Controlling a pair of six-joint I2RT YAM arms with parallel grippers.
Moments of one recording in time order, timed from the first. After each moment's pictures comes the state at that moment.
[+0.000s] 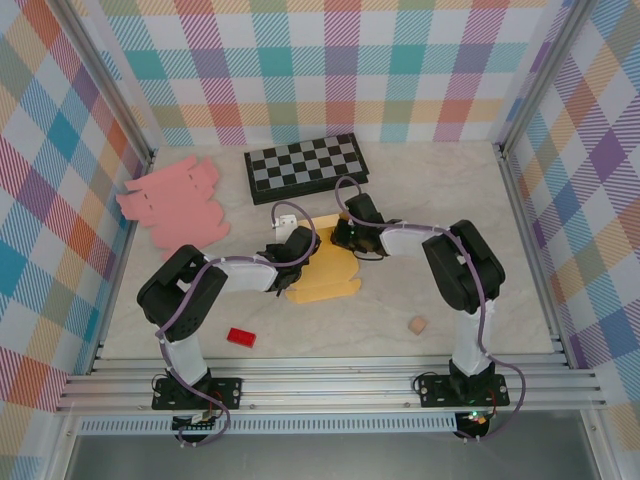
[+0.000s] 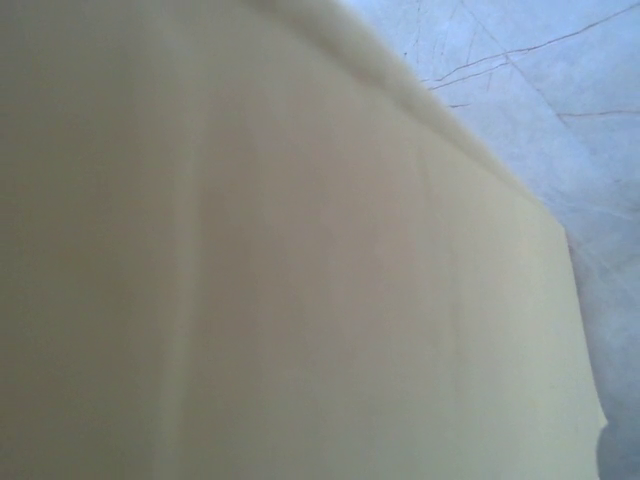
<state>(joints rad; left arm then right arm) -0.71 1.80 0.89 0.07 -0.65 -0.58 0.57 1.99 1.16 -0.04 -0.15 0.79</state>
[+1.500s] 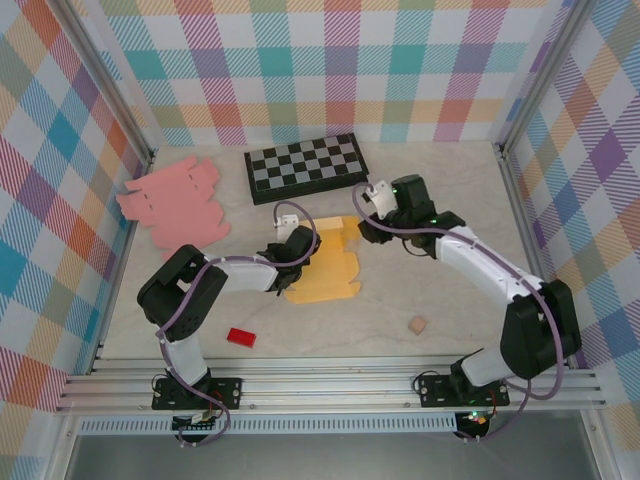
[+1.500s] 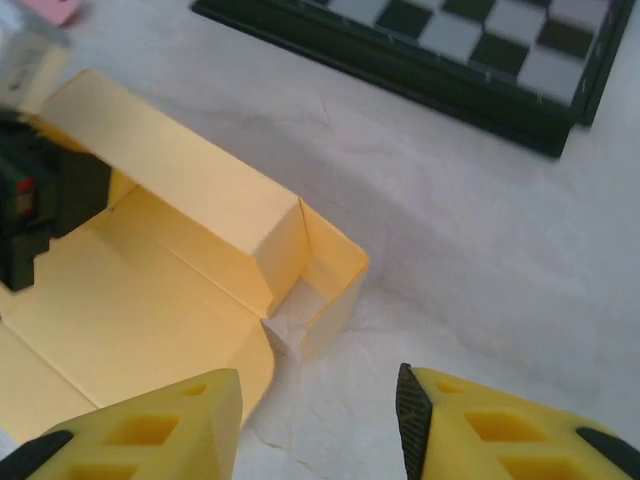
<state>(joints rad) -0.71 1.80 0.89 0.09 -0.62 -0.54 0.42 1.41 1.08 -0.39 -0.25 -0.28</state>
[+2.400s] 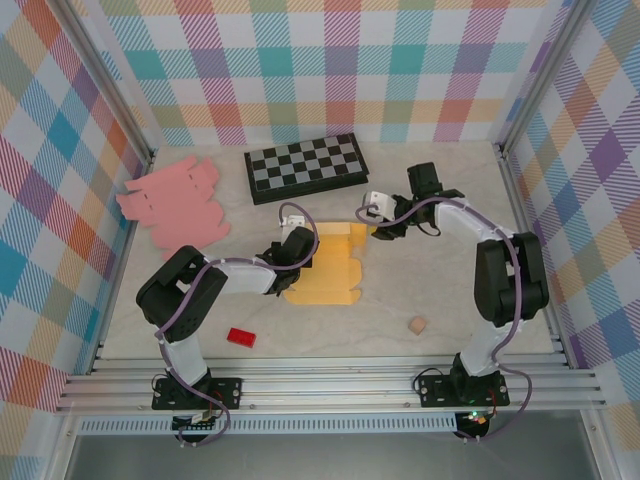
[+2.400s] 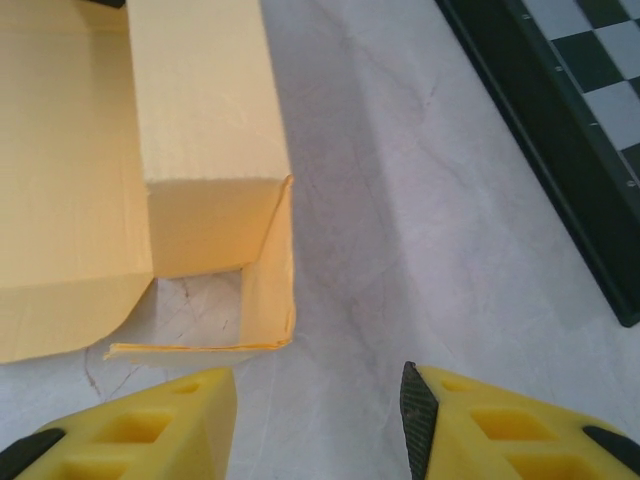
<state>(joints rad) -0.71 1.80 0.86 0.18 -0.54 -0.42 0.25 1.78 1.25 -0.49 -0.58 -1.10</state>
